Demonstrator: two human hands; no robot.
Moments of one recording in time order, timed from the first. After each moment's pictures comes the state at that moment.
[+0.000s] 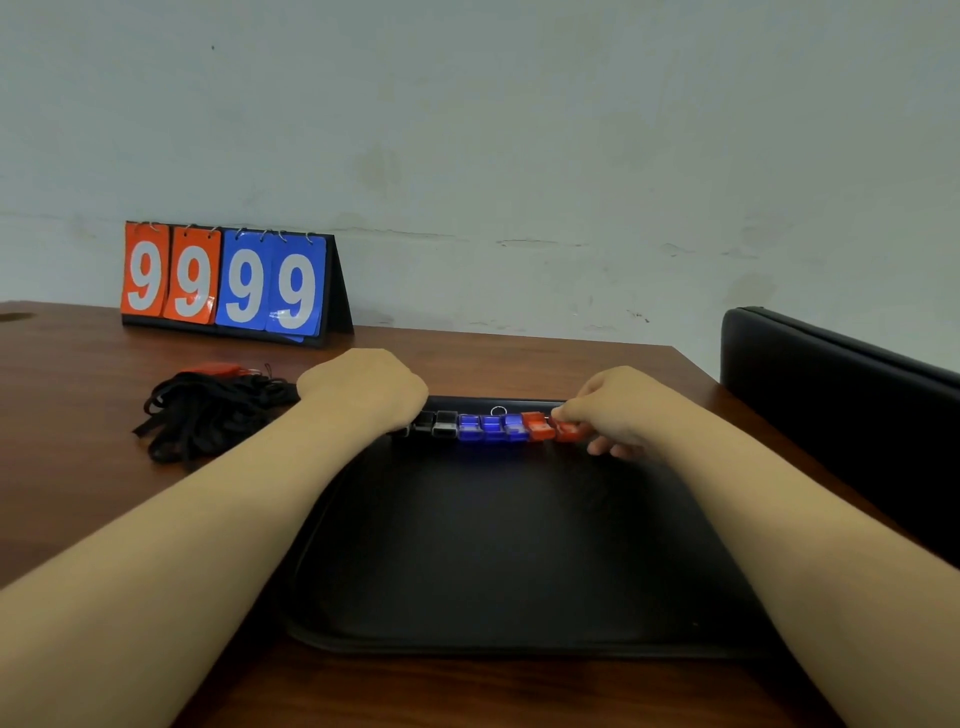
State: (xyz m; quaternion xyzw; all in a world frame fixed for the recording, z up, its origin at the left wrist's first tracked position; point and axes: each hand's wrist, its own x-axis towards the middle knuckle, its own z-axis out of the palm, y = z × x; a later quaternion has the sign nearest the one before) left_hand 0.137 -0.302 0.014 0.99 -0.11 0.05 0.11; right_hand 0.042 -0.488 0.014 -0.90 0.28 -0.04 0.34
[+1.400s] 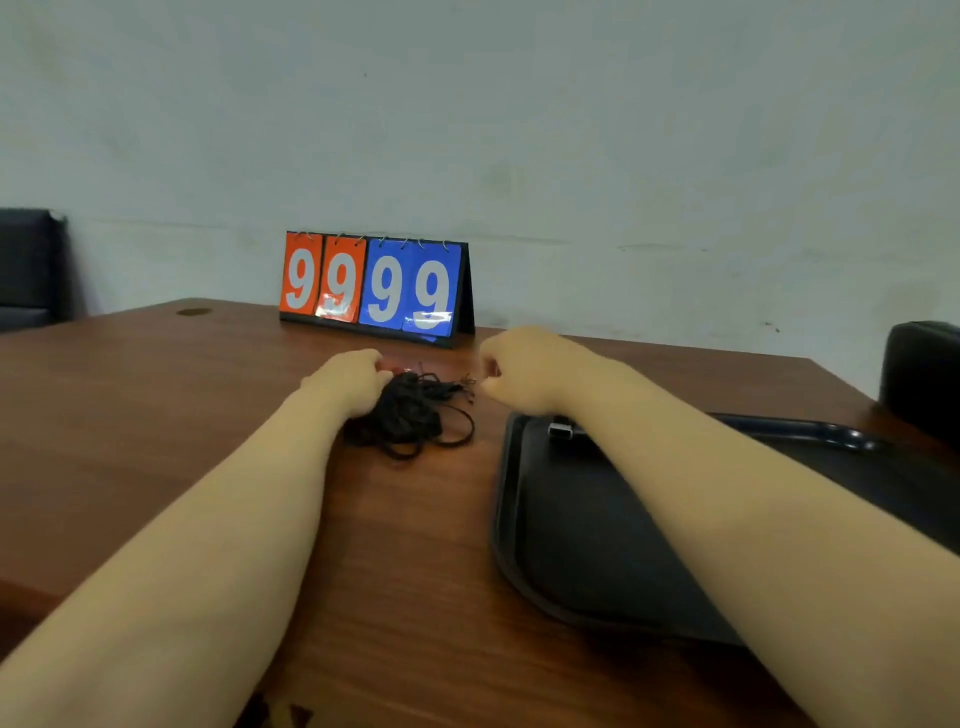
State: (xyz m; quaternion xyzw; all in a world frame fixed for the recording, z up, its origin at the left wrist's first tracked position) left_hand 0.254 -0.147 -0.018 0.98 -0.09 0.07 0.18; right_hand 0.119 -0.324 0.040 -0.99 -0.08 -0.10 0.02
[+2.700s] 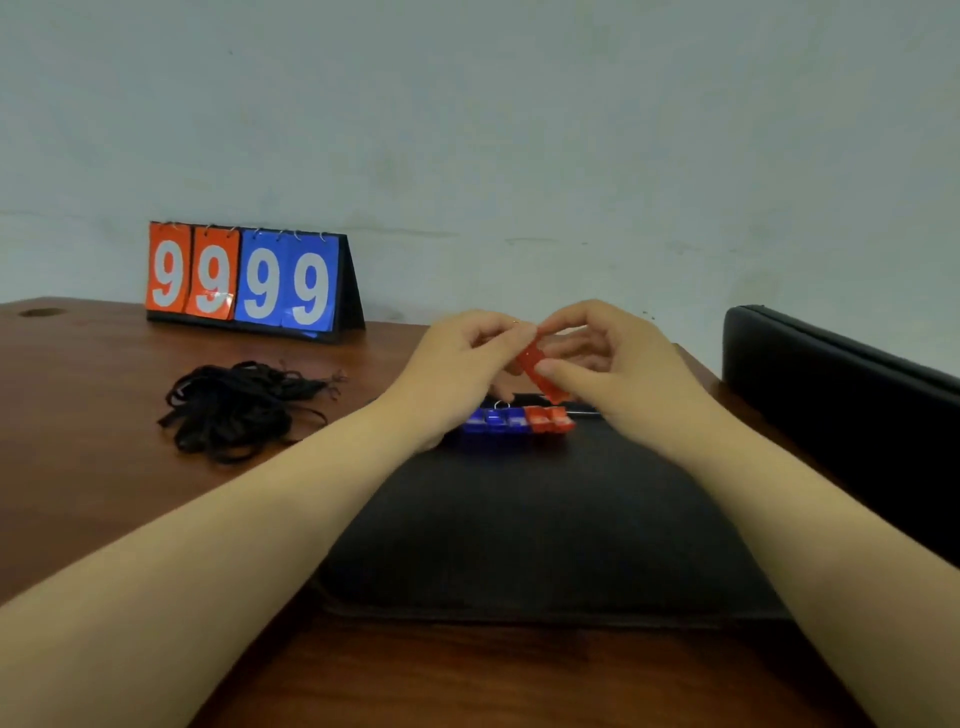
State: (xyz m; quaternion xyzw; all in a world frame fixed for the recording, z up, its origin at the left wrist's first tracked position) left_hand 0.084 -0.325 0.017 0.71 -0.37 0.00 0.60; right_hand -0.002 -0.464 0.027 -0.88 -0.03 -0.28 0.38
